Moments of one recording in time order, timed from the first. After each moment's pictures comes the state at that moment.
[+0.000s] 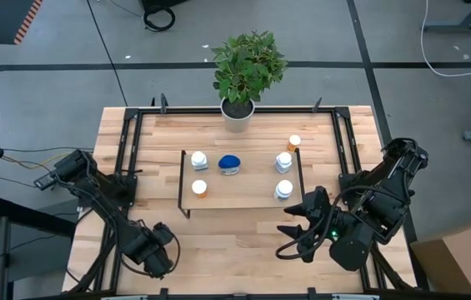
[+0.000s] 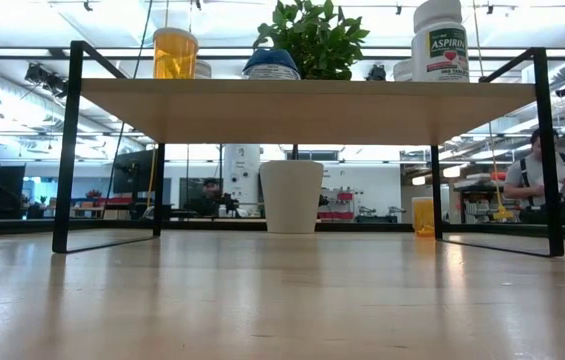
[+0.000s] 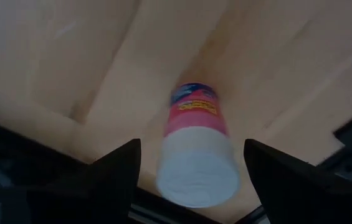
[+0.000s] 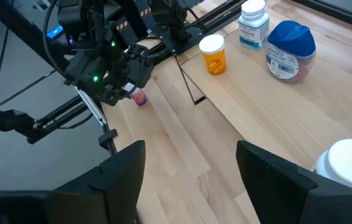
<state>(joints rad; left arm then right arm) -0.86 1.65 1.10 -1.02 0.16 -1.40 0.81 1.63 1.92 -1.20 0.79 1.18</state>
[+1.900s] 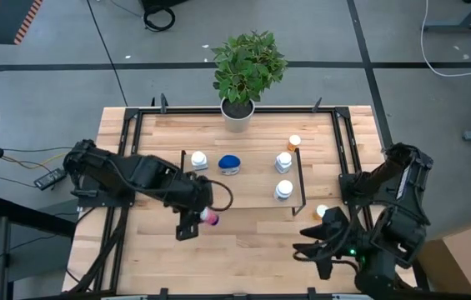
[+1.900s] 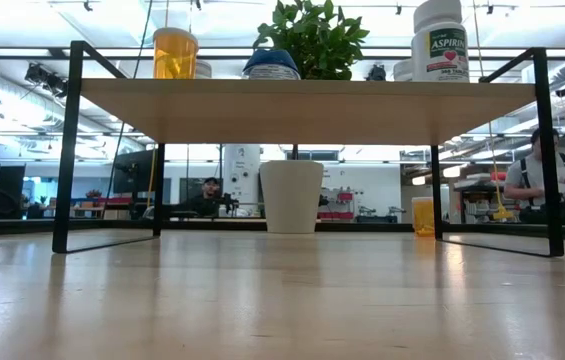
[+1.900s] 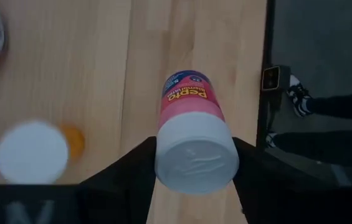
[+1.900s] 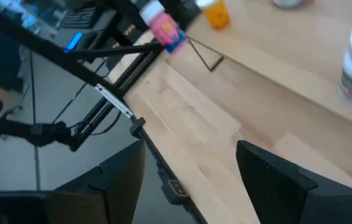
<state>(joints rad) -0.37 1.65 1.88 -1.31 0.00 -0.49 0.99 1.64 1.84 -1.25 0.86 1.68</state>
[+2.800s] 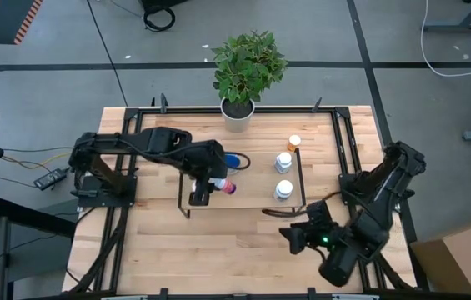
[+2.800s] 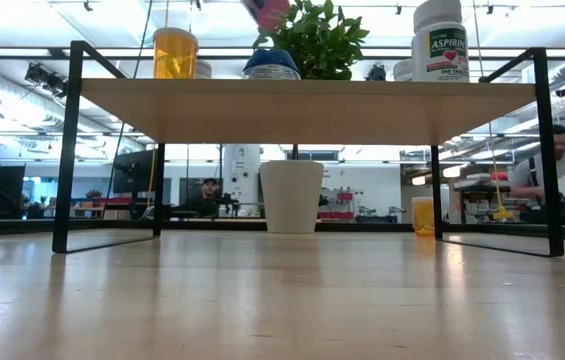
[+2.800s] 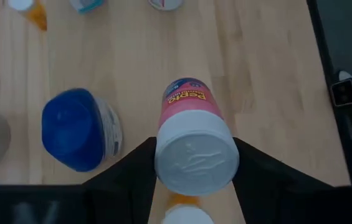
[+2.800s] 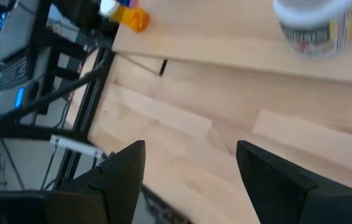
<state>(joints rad) -0.11 1.67 1.88 -1.21 0.00 0.02 0.85 1.64 1.64 -1.20 0.78 2.06</state>
